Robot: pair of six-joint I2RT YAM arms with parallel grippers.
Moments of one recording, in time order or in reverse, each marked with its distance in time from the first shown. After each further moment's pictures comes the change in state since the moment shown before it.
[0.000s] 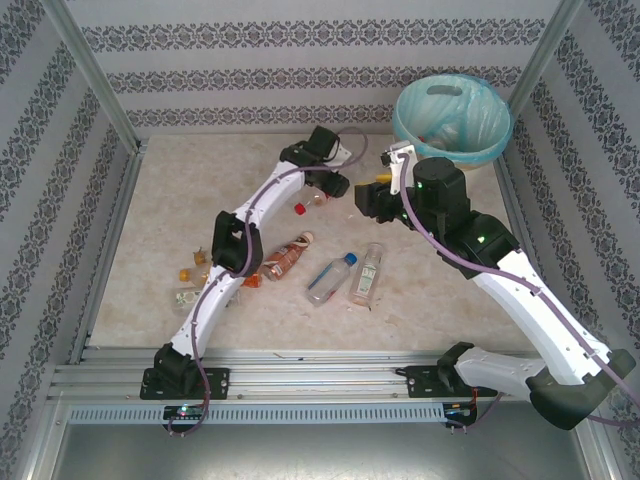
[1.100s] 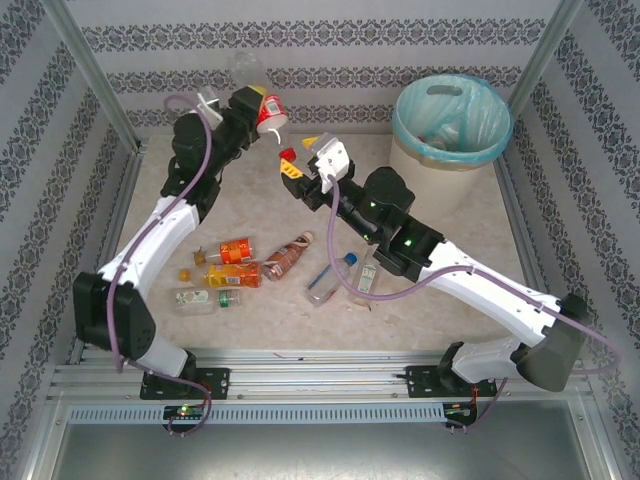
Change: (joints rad) left arm 0.222 -1.218 -1.362 1.286 0.092 -1.513; right arm 0.279 0.216 -0.084 0.864 0.106 -0.430
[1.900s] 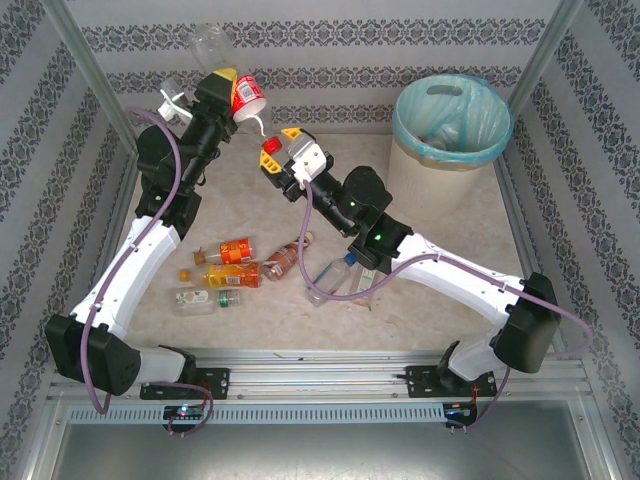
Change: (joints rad) left arm 0.000 -0.154 -0.025 0.067 -0.062 -0.062; right arm 0.015 0.143 0.037 0.240 -0.018 -0.122
